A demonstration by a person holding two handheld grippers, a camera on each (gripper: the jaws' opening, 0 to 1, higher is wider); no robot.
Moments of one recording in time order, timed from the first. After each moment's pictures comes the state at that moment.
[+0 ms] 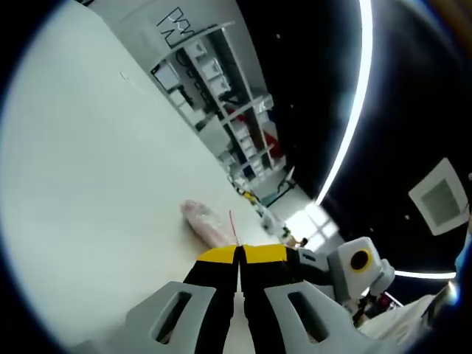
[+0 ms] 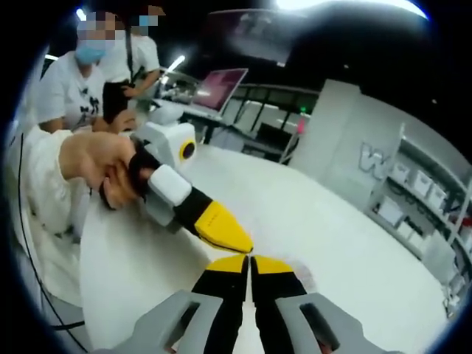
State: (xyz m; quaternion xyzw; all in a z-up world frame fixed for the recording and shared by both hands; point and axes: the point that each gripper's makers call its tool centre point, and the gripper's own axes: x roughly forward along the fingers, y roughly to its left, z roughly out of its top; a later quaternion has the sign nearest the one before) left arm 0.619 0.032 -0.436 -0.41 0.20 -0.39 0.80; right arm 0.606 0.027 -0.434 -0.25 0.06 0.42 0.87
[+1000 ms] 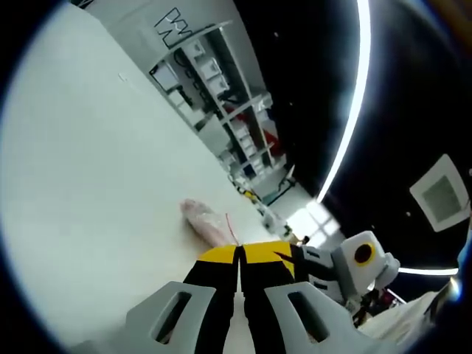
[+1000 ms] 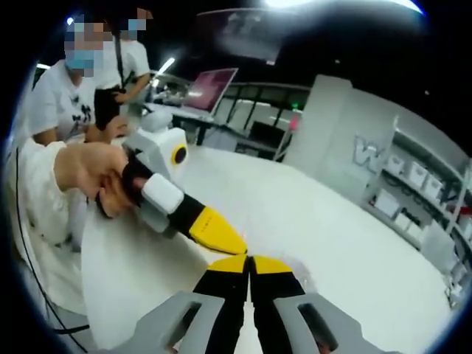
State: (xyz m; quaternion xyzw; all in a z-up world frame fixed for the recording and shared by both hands) left arm 0.618 0.031 -0.436 -0.40 0.20 -0.39 0.80; right arm 0.607 0.023 -0.429 -0.23 0.07 0.41 0.88
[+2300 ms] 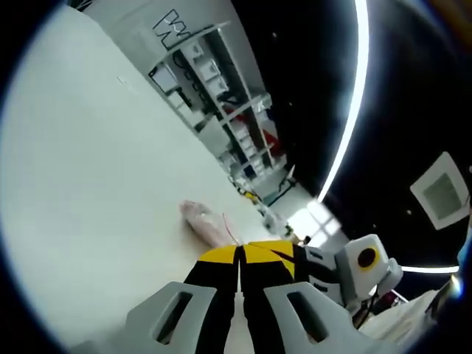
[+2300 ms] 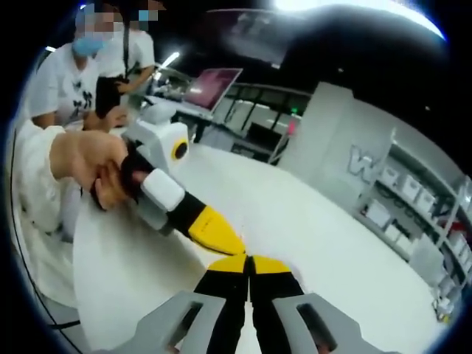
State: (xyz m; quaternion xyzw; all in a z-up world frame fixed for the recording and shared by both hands) left arm 0.619 0.032 -0.437 -0.39 0.20 -0.39 0.81; right arm 0.608 0.024 -0.428 -0.27 0.05 0.39 0.88
